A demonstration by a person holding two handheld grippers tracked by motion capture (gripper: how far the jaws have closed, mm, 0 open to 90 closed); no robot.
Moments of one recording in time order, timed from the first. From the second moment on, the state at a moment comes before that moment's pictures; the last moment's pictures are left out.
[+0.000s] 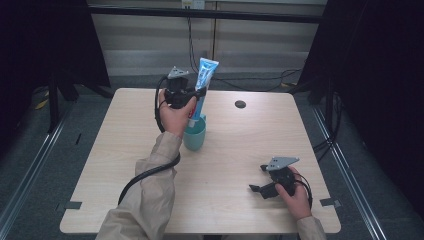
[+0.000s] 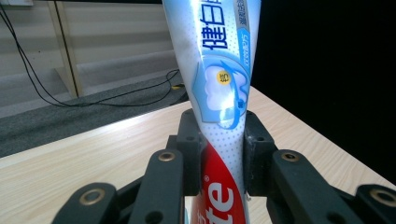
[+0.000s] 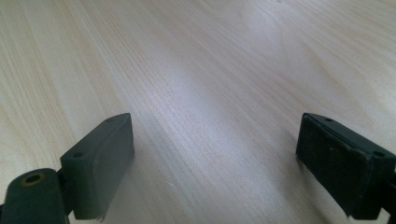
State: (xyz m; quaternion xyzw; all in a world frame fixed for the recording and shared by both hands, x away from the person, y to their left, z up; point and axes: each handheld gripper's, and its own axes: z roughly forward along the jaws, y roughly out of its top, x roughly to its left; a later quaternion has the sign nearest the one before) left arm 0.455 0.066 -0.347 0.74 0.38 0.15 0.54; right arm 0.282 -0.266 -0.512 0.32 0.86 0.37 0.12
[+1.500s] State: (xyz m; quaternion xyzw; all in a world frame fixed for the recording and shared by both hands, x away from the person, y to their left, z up) left arm 0.468 0.062 -0.383 0.73 0.40 0.16 0.52; right arm 0.282 -0.266 -0.512 0.32 0.86 0.37 0.12
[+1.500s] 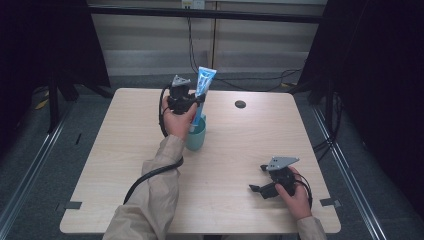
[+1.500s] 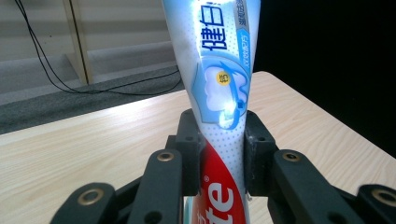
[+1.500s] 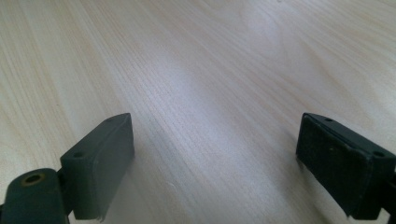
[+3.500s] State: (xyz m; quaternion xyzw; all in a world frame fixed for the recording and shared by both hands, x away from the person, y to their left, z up) left arm 0.453 0.073 -0.401 0.74 0.40 0.17 0.52; right arm 0.282 -0.266 -0.512 0.32 0.86 0.37 0.12
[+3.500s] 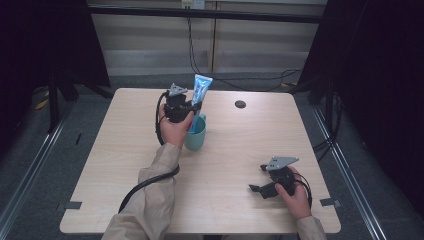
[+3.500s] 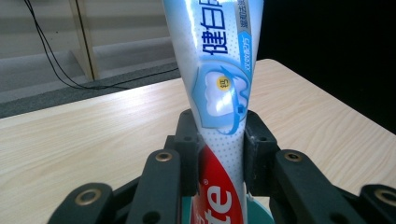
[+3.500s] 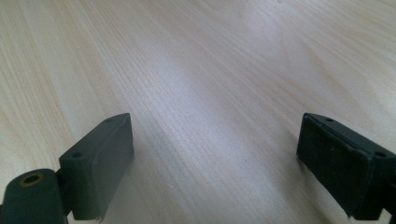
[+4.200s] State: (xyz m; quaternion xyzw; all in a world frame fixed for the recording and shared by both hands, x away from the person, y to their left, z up) left arm 0.445 0.077 -0.402 0.75 0.40 0.17 0.51; right arm 0.283 -0.266 -0.512 0.32 0.86 0.37 0.12
